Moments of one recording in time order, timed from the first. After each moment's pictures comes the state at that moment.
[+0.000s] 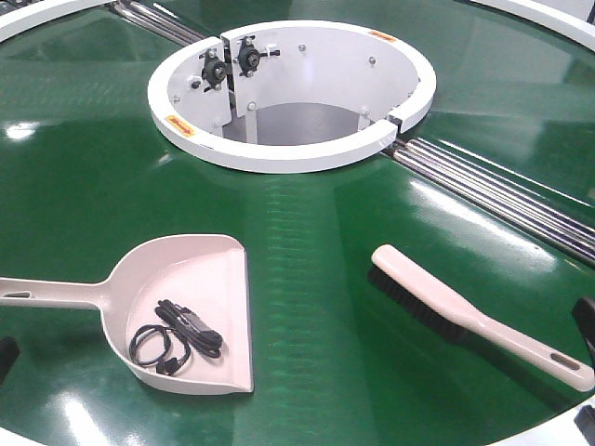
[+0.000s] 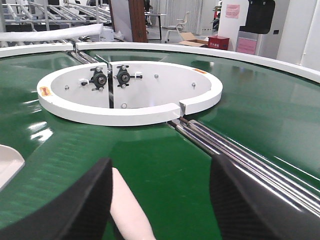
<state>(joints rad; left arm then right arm) -0.30 0.21 -0.20 -0.30 0.15 0.44 0.17 0.30 -0.19 0.09 0.05 -0.15</state>
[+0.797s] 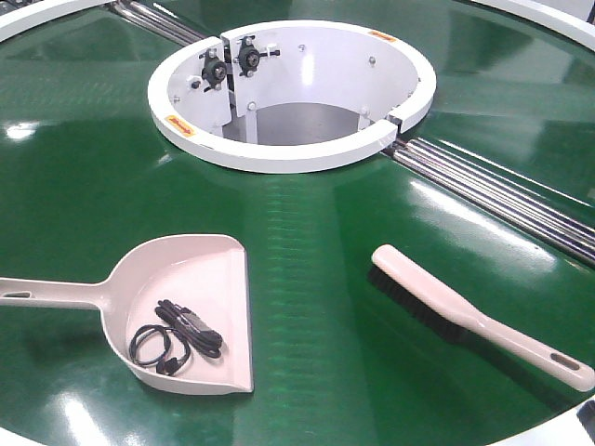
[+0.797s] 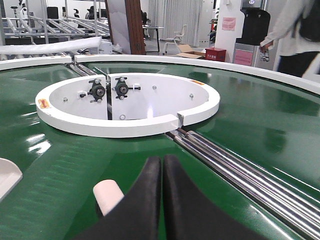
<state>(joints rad) -0.30 0.21 -0.19 -0.30 0.12 0.44 0.17 0.30 -0.18 0.09 0.00 -0.15</state>
